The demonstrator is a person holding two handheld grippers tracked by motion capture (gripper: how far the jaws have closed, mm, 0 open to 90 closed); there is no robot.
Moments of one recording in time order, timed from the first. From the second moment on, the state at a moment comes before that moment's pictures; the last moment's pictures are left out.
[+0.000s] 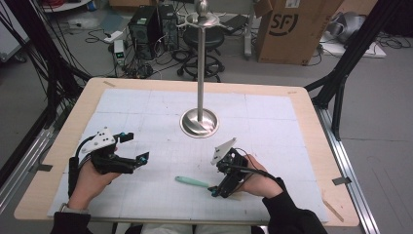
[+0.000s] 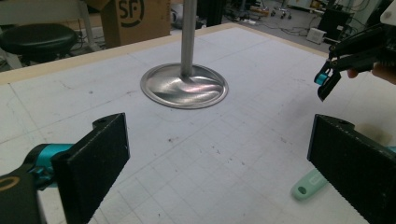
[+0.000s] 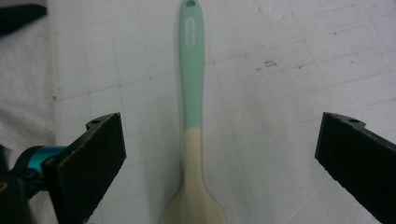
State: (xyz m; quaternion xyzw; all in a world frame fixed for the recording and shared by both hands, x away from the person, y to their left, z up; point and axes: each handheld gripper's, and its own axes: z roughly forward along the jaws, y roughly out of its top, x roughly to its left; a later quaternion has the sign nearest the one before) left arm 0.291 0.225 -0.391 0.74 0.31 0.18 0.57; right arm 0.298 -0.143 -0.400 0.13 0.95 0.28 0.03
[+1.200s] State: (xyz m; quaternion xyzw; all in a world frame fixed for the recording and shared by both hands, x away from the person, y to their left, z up) left arm 0.287 0.228 -0.394 0.74 0.32 0.18 0.56; right arm 0.292 -0.121 -0.412 0.10 0.98 0.16 0.01
